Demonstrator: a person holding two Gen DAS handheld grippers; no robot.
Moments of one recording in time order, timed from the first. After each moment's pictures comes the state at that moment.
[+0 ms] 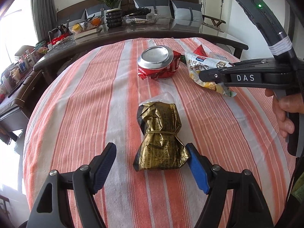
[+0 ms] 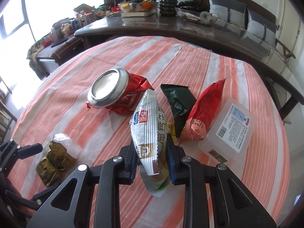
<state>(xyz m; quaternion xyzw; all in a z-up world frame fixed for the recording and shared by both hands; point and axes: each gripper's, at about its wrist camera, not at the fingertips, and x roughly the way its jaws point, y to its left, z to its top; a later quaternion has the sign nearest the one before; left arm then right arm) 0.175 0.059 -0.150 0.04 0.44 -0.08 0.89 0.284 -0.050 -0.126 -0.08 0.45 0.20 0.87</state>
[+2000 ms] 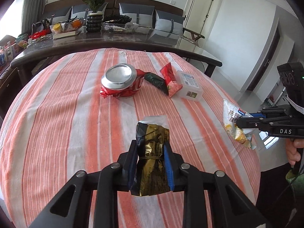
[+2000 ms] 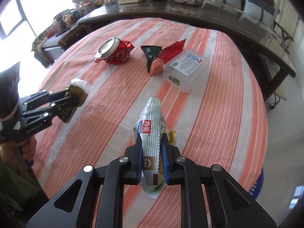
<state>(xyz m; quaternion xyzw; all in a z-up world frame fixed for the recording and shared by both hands) 0.178 0.033 -0.123 -0.05 0.41 -0.19 0.89 0.207 -0.144 -0.096 -0.05 0.51 0.20 0.83</state>
